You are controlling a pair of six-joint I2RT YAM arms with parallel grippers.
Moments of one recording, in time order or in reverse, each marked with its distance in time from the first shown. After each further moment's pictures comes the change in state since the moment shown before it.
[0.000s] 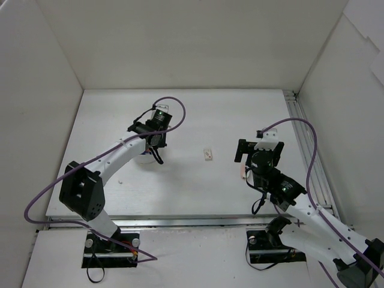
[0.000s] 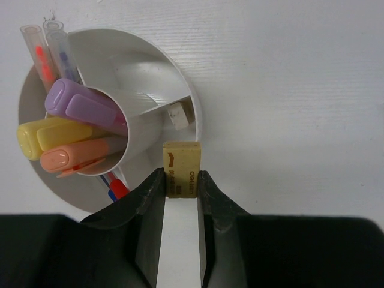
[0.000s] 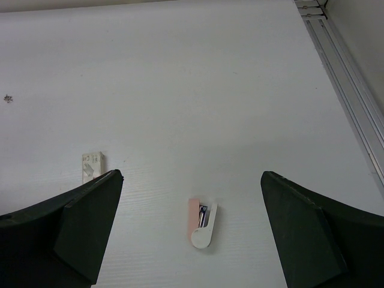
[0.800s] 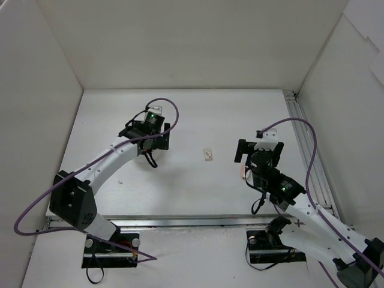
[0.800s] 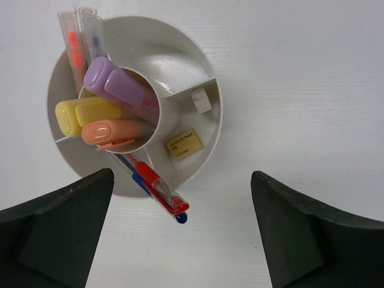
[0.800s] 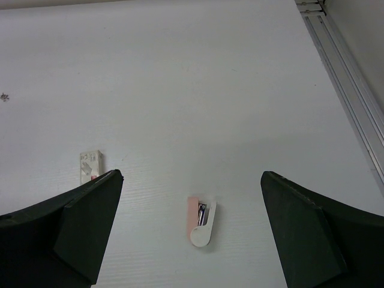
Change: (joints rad) left arm 0.023 -0.095 -0.094 0.014 -0.008 0.010; right arm -0.001 0.004 0.000 -0.005 0.003 0.004
